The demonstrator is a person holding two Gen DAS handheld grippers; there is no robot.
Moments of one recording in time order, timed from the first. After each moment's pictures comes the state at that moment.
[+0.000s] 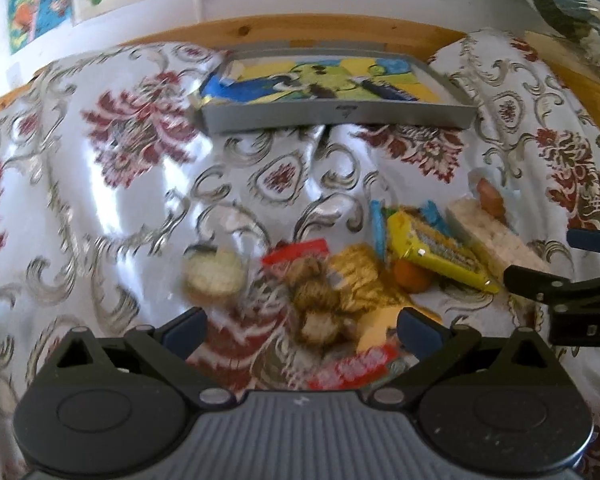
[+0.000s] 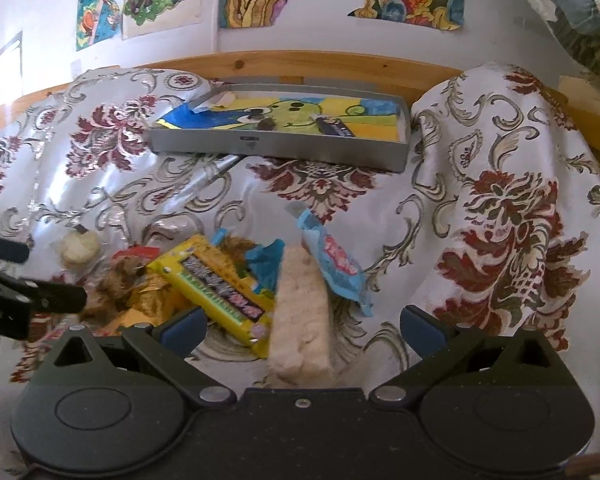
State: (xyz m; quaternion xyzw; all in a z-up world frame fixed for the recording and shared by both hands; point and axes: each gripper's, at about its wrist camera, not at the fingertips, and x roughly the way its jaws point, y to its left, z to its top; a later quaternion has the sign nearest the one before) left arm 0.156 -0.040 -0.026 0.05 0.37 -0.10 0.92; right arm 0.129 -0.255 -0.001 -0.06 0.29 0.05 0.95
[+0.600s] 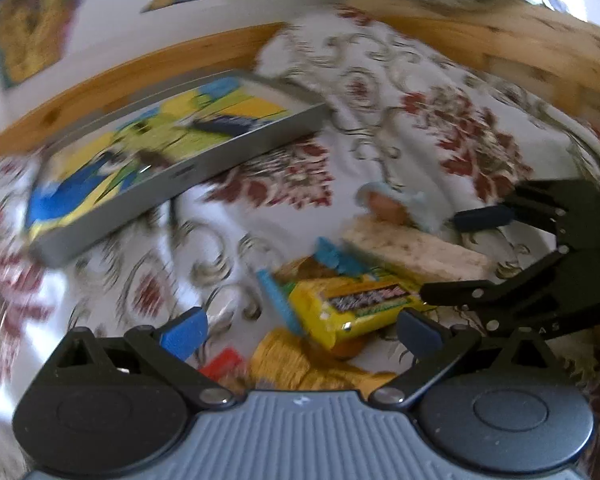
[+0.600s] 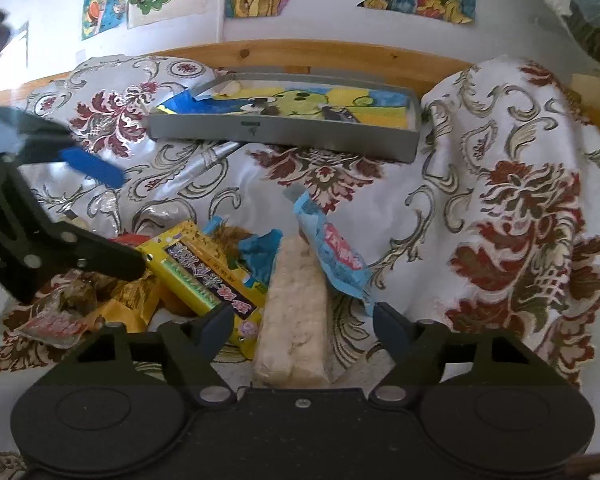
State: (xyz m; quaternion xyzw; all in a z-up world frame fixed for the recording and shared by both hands) left arm 0.220 -0.084 -0.020 0.21 0.32 -0.35 0.86; right arm 0.146 -0.260 -0.019 -0.07 0.29 0.07 0.95
